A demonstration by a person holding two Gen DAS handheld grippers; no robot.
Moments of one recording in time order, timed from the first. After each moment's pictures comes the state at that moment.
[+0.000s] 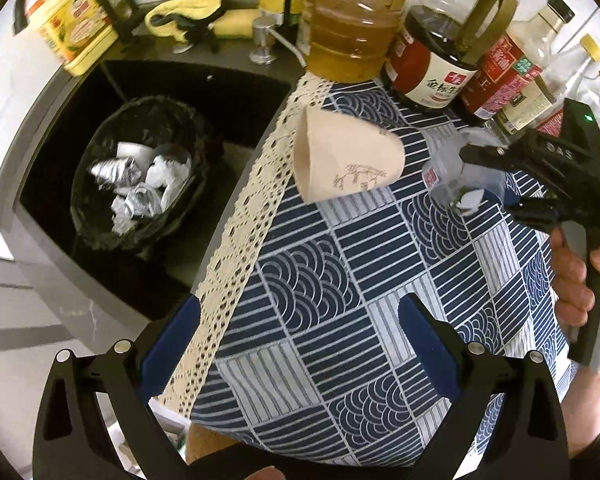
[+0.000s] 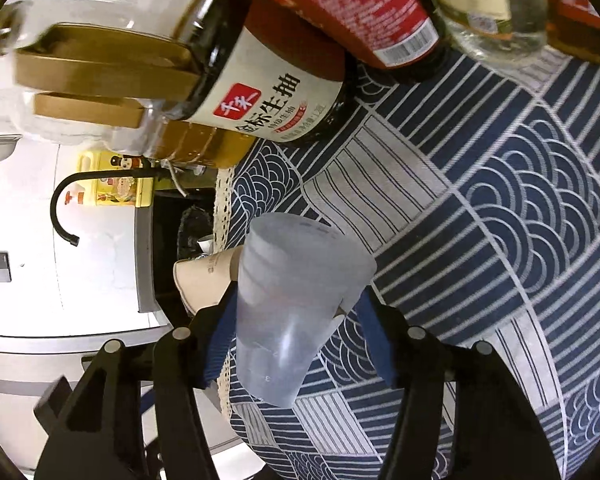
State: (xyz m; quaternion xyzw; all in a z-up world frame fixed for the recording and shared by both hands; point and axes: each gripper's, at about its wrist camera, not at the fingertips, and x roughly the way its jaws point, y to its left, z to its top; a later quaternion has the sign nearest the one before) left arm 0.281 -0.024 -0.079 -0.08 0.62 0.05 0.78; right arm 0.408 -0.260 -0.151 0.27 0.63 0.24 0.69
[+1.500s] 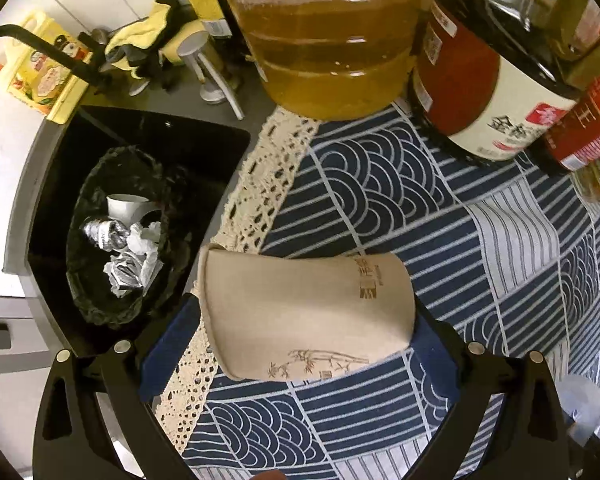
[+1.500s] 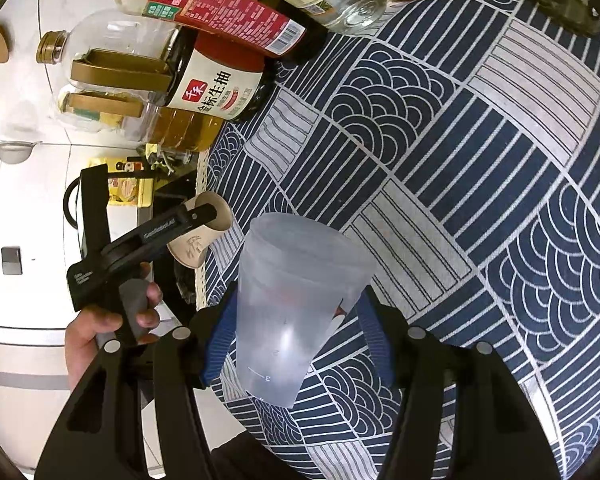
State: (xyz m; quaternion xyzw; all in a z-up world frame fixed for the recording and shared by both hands) left arm 0.412 -0.063 -0.145 -0.01 0.64 0.15 0.75; right arm 0.331 -0.342 -0.154 0.30 0.62 0.23 0.69
